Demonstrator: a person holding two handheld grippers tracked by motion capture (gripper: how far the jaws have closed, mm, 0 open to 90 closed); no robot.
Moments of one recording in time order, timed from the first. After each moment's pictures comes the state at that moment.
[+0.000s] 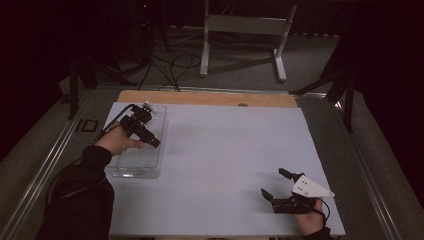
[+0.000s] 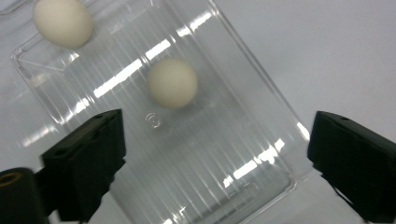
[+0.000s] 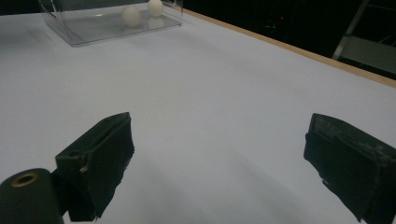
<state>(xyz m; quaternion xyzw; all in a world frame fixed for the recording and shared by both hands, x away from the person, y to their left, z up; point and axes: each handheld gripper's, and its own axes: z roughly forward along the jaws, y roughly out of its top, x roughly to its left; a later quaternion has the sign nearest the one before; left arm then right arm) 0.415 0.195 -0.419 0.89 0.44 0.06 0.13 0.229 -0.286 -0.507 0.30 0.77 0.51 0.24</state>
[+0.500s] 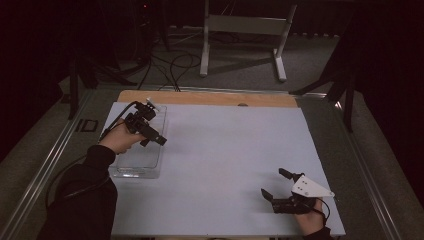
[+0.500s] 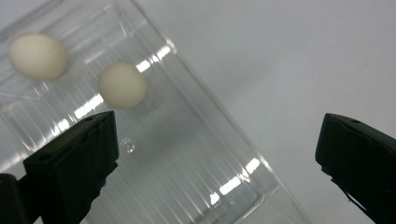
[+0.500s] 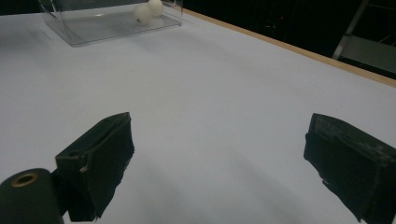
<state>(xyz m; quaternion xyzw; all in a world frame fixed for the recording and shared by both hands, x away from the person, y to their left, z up) 0.413 0.182 -0.405 0.89 0.42 0.04 0.18 0.229 -0.286 -0.508 0.30 0.77 0.51 0.24</state>
